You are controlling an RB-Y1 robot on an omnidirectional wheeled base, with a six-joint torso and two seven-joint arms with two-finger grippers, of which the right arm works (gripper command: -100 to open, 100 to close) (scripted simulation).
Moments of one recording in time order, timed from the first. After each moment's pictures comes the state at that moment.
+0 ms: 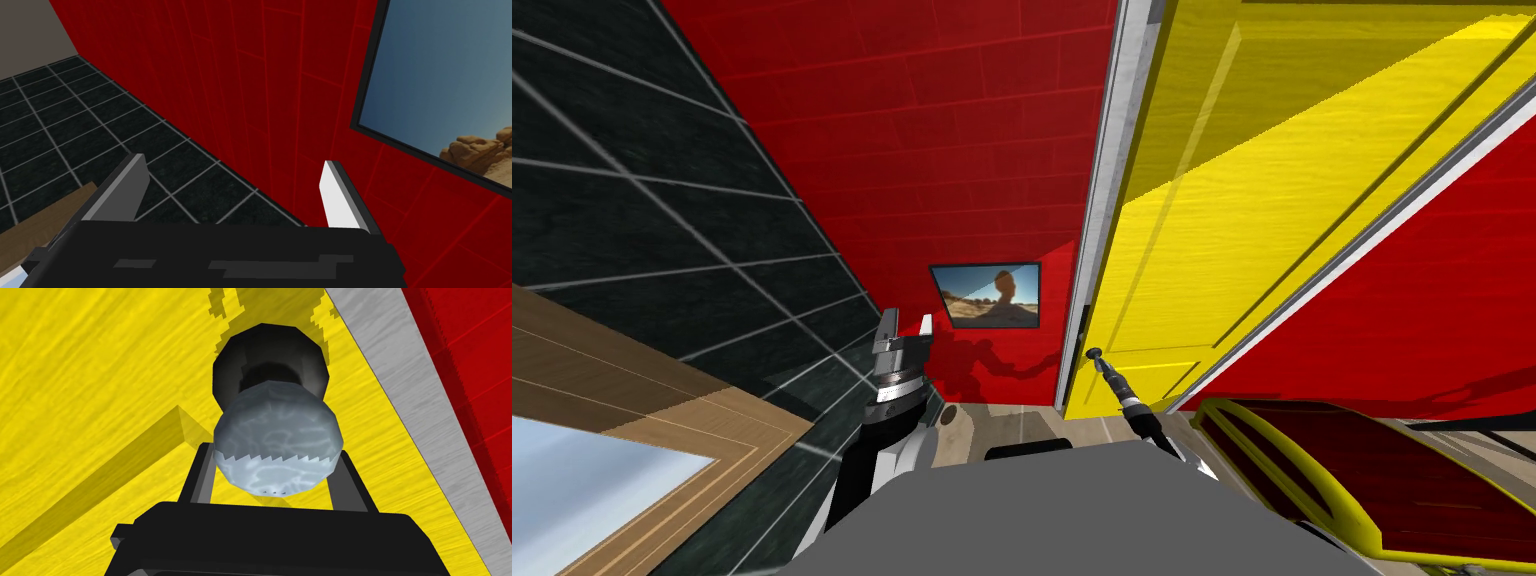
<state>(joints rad) 0.03 -0.37 0.05 -0.64 -0.10 -0.99 0.52</state>
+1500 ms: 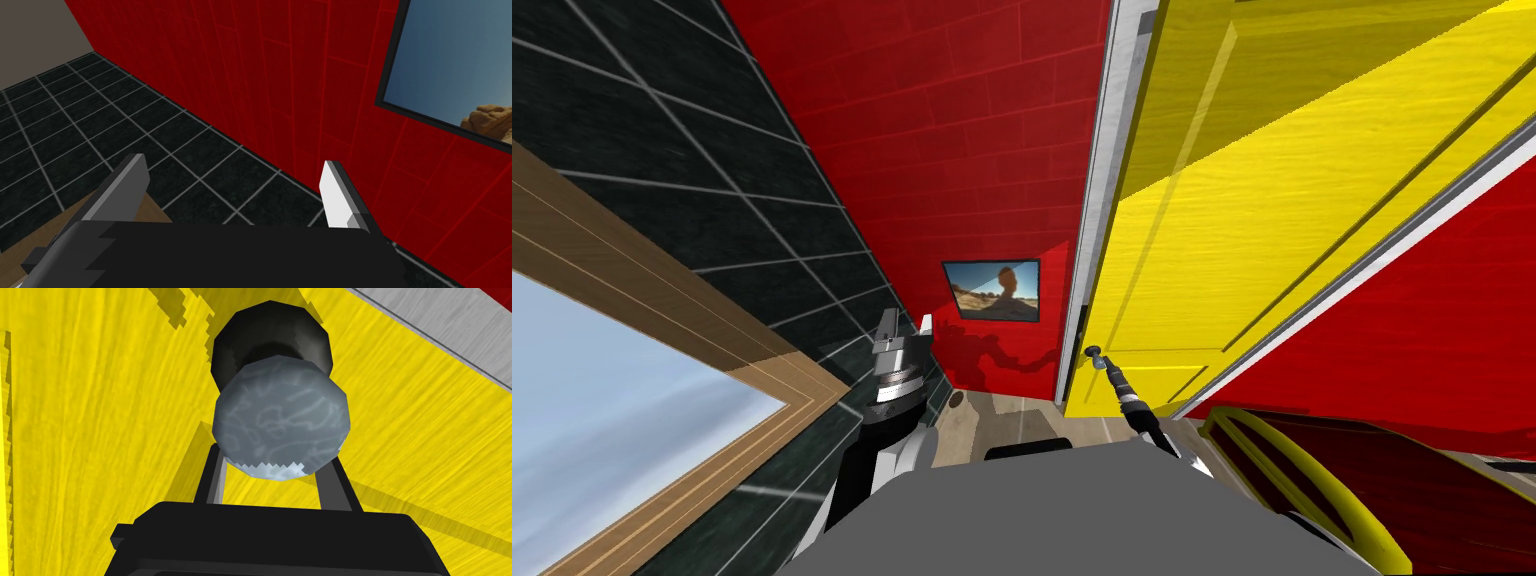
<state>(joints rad) 0.01 -0.36 0.04 -0.63 -0.17 -0.96 0.16</state>
